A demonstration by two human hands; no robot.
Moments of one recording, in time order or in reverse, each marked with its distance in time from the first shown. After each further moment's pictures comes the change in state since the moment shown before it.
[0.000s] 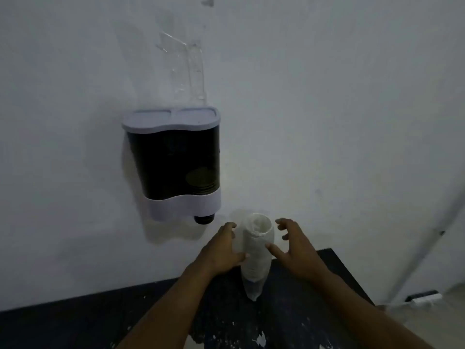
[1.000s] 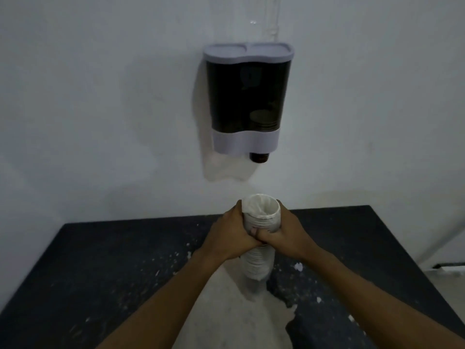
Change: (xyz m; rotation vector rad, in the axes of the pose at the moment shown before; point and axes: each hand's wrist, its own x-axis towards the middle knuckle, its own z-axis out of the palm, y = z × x) left_hand -0.149 -0.079 -0.001 -0.145 0.246 0.080; right_hand -0.092 -0.119 0.102 0.441 -0.176 -0.081
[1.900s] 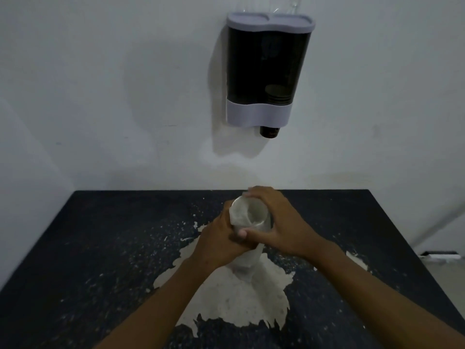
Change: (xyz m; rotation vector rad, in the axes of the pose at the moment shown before) left_hand -0.090 -0.017 -0.002 -0.049 0.059 -0.096; right_hand -0.053 -0.059 0.021 -0.349 -0.195 -0.213
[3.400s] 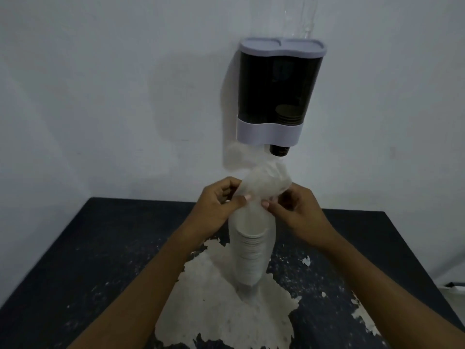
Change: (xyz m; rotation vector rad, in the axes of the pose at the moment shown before) left_hand 0.033 0.074 -0.072 -0.482 0.036 0.105; right_hand 0.038 -0.004 -0.042 0.368 0.157 -0.006
